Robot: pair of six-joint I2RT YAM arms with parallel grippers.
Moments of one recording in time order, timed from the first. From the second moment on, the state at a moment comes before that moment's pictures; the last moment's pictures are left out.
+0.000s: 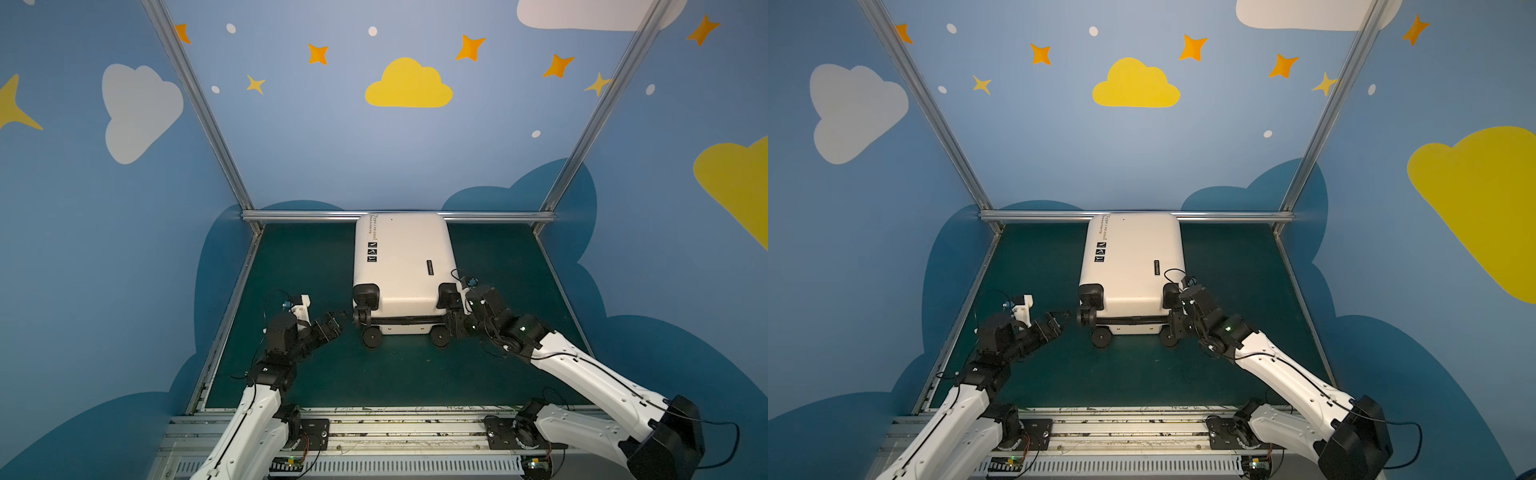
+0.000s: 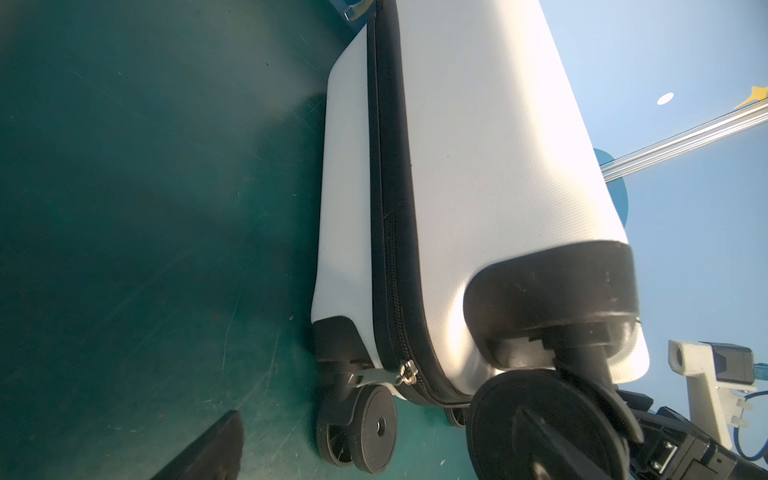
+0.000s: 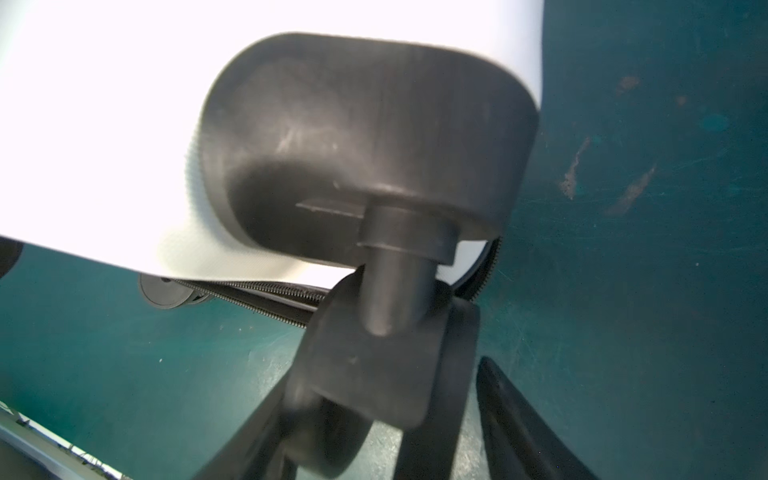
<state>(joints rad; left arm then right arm) -0.11 0.70 0.30 -0.07 0.44 -0.77 0.72 1.08 0.83 -0.59 0.13 0.43</state>
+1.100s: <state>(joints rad) -0.16 0.85 0.22 0.02 0.40 -0.74 0.77 1.02 0.92 -0.67 0.14 0.50</state>
